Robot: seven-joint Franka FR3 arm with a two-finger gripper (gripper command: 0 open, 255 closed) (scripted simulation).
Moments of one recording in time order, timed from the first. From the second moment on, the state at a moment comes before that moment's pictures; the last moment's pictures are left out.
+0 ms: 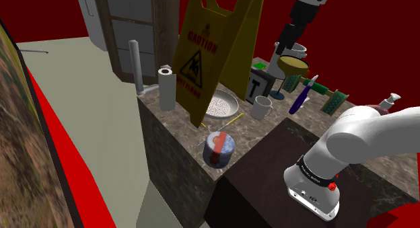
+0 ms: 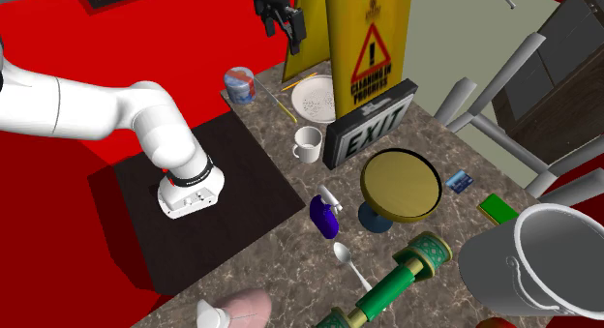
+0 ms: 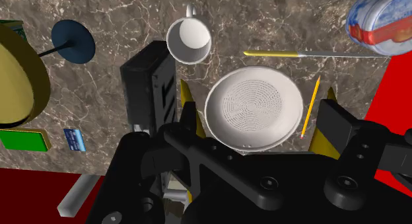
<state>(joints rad) 0.00 -0.76 -0.07 -2.32 -0.08 1.64 -0.15</state>
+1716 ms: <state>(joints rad) -0.05 -0.36 -0.18 -2.77 -0.20 2.38 -0.19</state>
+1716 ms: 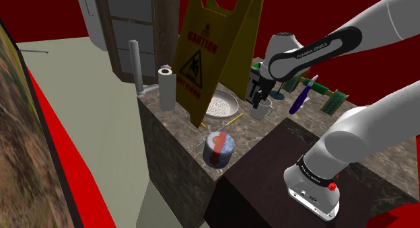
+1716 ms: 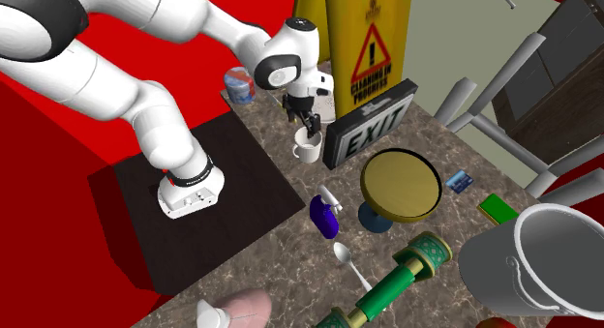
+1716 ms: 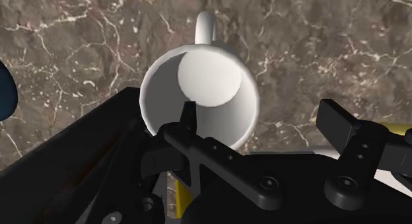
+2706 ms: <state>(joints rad) -0.06 -0.28 -0.19 -2.80 -0.21 2.49 -0.18</state>
